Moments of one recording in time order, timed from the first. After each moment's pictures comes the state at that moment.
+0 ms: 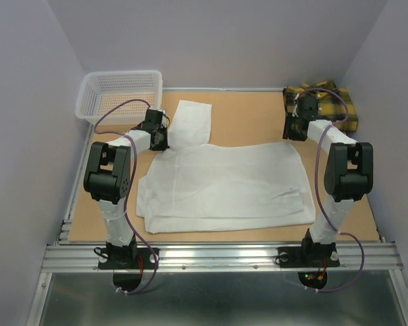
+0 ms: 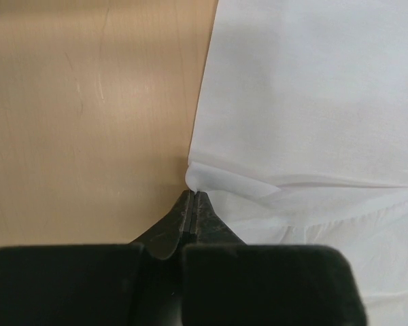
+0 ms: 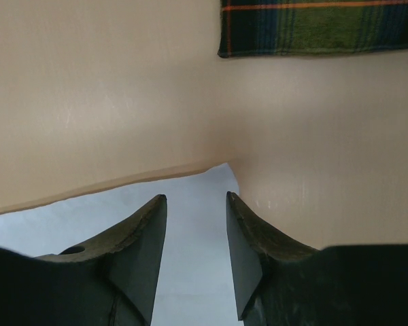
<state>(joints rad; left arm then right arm) -0.22 1.92 1.22 -0.24 -0.04 -0.22 0.01 1.88 1.36 -0.38 0.04 0.15</state>
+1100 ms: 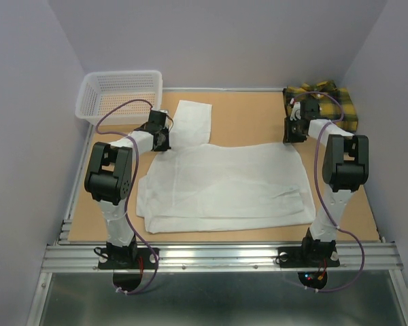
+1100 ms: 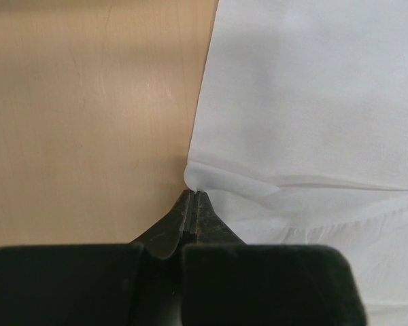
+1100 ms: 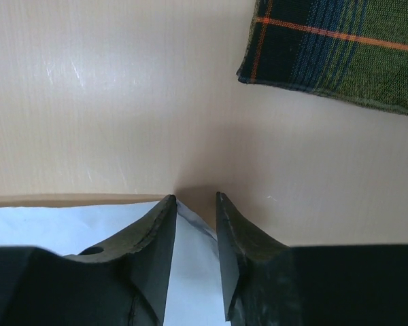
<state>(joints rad) -0.25 1.91 1.21 -0.23 -0.11 -0.21 -0.06 2.03 1.42 -0.36 -0.16 -0.06</state>
